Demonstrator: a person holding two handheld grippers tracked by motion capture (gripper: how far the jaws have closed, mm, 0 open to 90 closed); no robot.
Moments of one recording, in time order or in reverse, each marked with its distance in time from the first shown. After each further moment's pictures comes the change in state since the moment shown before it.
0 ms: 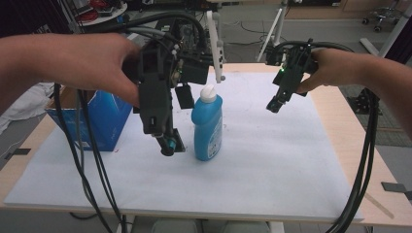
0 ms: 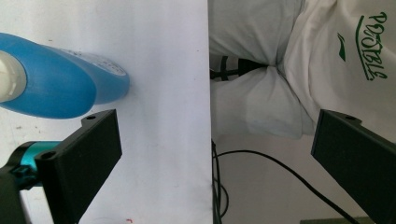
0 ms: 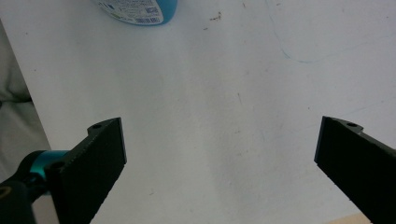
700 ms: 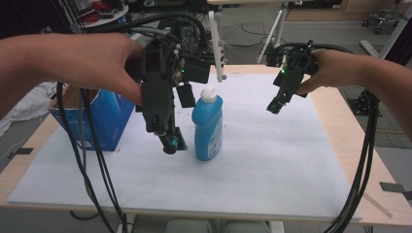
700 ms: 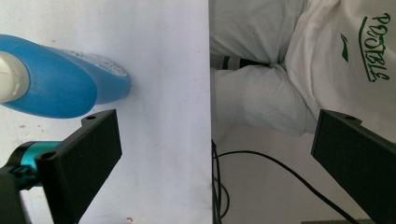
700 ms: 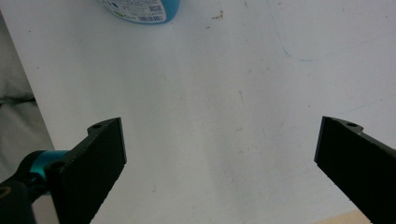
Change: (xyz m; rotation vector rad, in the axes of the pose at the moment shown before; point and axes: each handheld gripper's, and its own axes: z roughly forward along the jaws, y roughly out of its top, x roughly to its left) left arm -0.003 0.002 -0.003 0.001 0.016 -0.001; right arm 0.004 -0.001 -0.003 -0.001 -0.005 -0.005
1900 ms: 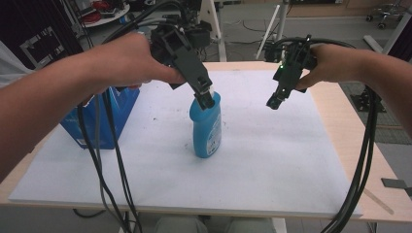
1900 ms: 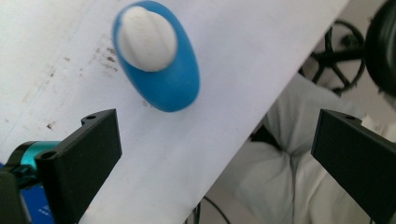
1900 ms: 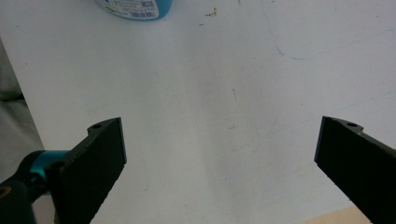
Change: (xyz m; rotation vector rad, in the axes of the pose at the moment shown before) left arm 0.058 -0.003 0.009 -0.152 0.163 -0.702; right arm -0.002 -0.003 0.001 0.001 -0.020 -0.011
